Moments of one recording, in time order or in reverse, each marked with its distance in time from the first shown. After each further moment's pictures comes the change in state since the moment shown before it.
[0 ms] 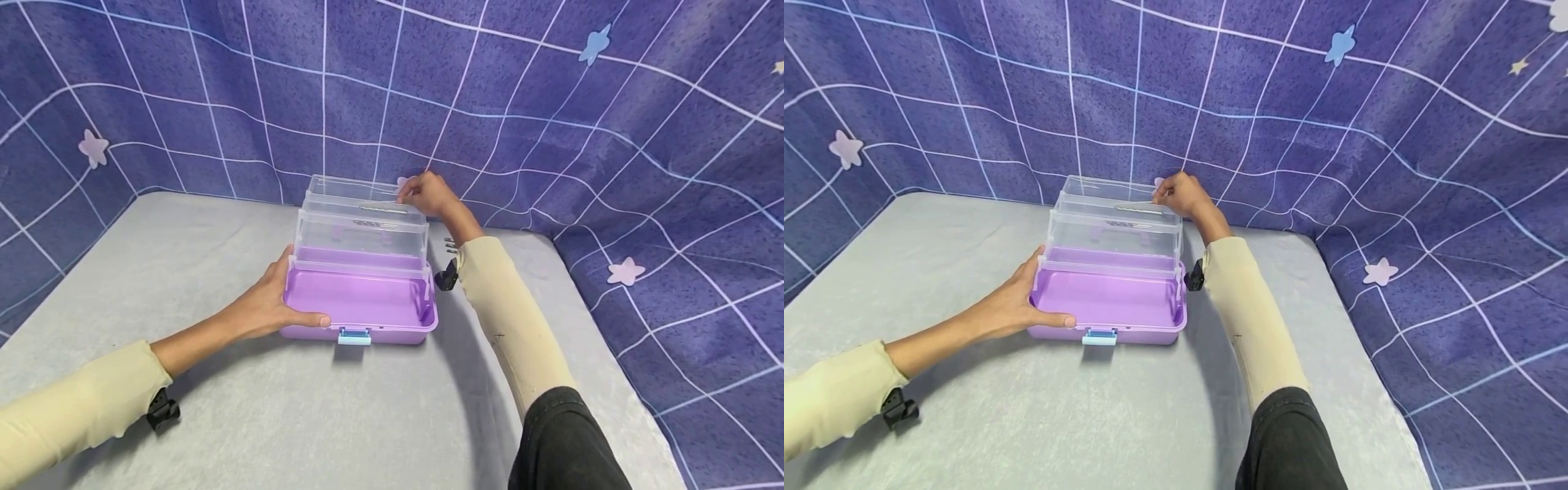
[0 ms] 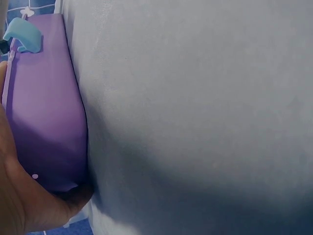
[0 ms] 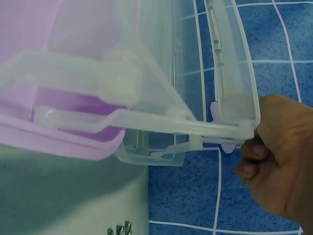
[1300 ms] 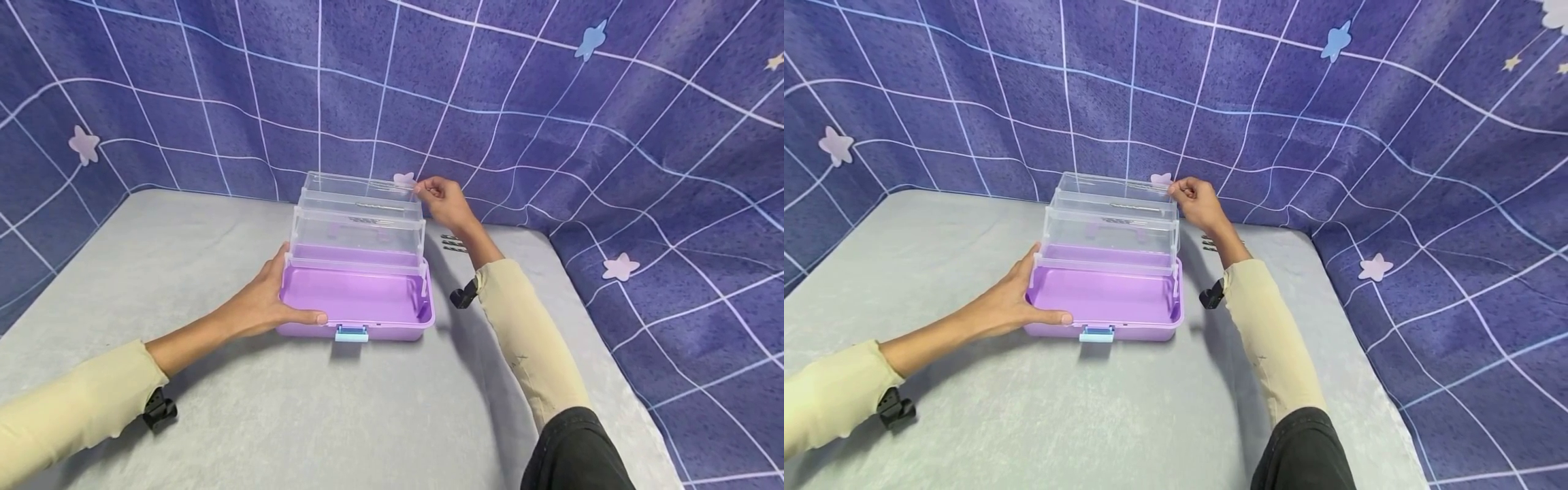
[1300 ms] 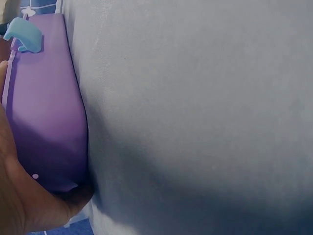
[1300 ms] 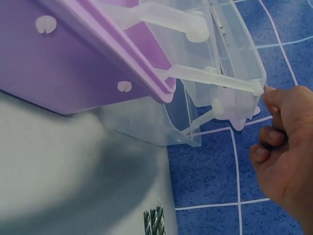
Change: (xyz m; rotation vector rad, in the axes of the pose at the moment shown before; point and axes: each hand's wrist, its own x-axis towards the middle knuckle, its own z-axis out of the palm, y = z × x) left_hand 0.002 -0.001 -0.001 -0.040 -0.008 0.020; right_hand -0.039 0.029 0.010 0.535 0.226 0.068
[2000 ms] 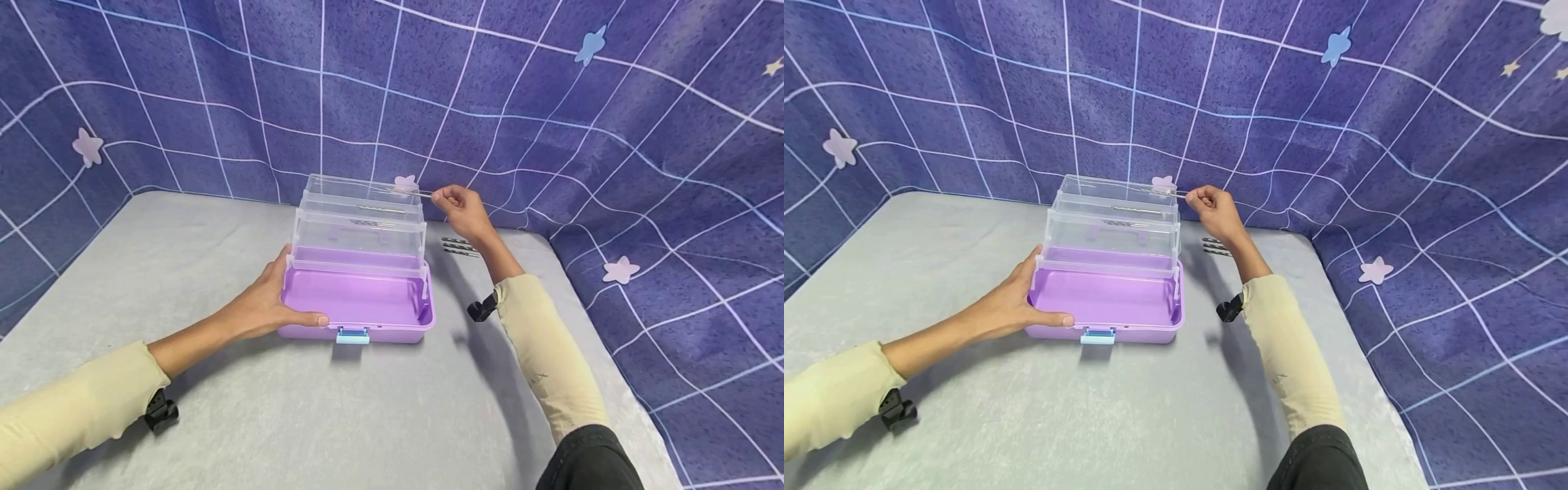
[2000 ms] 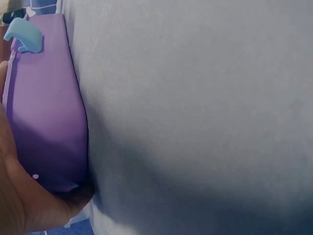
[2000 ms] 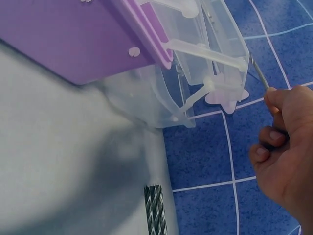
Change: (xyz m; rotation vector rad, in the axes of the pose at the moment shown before) left_hand -0.001 0.002 0.000 0.031 0.008 -0.009; right_hand -0.024 0.009 -0.026 0.014 0.029 0.022
